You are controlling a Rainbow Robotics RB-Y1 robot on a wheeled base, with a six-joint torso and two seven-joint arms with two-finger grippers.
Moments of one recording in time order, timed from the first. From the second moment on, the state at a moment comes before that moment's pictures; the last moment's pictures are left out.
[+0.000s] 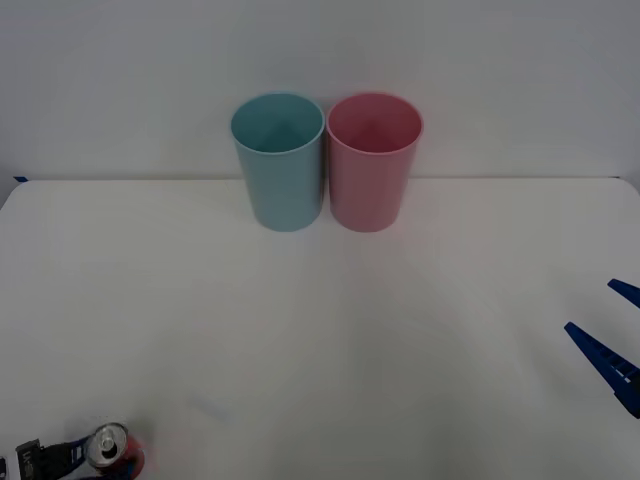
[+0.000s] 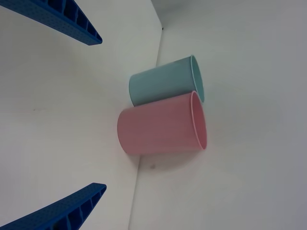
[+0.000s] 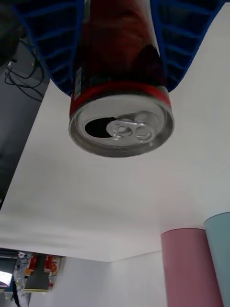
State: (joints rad) right arm 0.35 -0.40 -0.52 -1.66 0.96 -1.22 0.00; left arm 0.28 0.54 0.24 -1.08 -1.05 -1.47 -0.65
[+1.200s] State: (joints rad) right arm 0.35 -0.40 -0.52 -1.66 0.96 -1.22 0.00; left arm 0.39 0.50 0.27 -1.42 -0.81 -1.22 -0.38
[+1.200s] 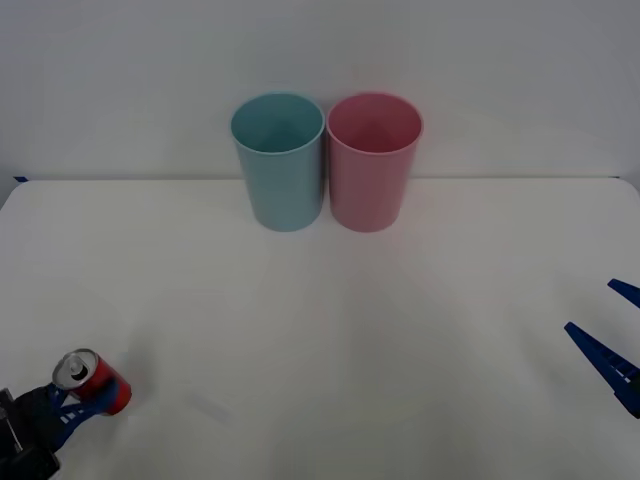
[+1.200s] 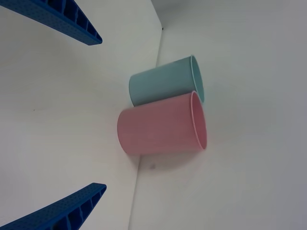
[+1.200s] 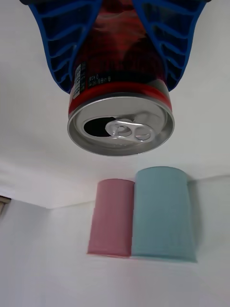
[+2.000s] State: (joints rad) right arm 0.35 -0.40 -0.52 -1.66 0.96 -1.22 0.00; left arm 0.39 0.42 0.28 -1.75 -0.65 -0.92 -0.17
